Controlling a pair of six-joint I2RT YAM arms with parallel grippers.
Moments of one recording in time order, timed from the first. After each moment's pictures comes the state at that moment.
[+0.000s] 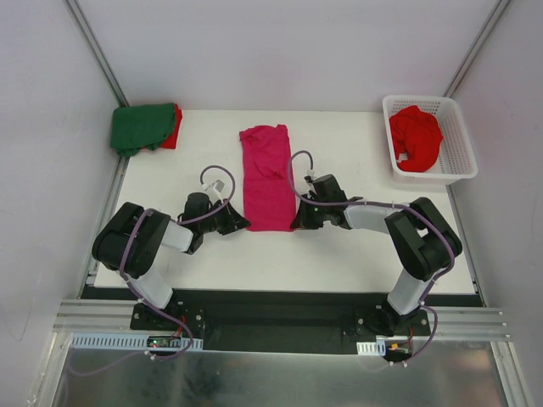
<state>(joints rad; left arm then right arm) -0.32 1.66 0.39 0.71 0.50 -0.75 0.58 1.74 0.84 0.00 -0.33 0.59</state>
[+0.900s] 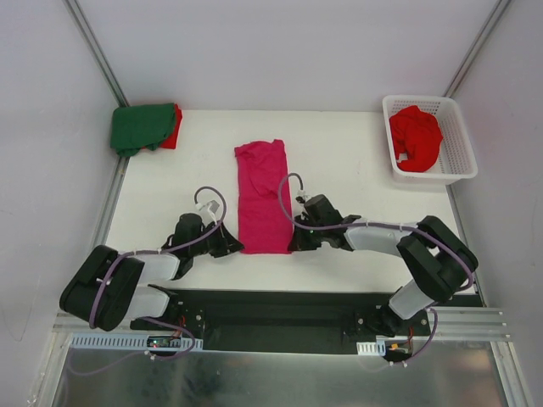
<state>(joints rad) -0.37 1.31 0.16 0.54 0.48 -0.73 0.74 1.59 0.70 -0.03 -0.25 0.61</state>
